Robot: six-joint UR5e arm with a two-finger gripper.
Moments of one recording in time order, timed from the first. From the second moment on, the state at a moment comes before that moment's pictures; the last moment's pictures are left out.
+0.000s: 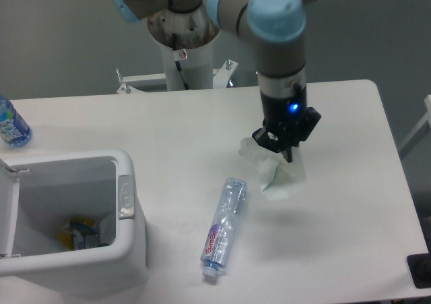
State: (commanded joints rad) arm 2.56 -1.75 -1.48 -0.98 1.26 0.03
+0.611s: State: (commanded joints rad) arm 2.40 -1.75 -1.43 -0.95 0.94 -0.02
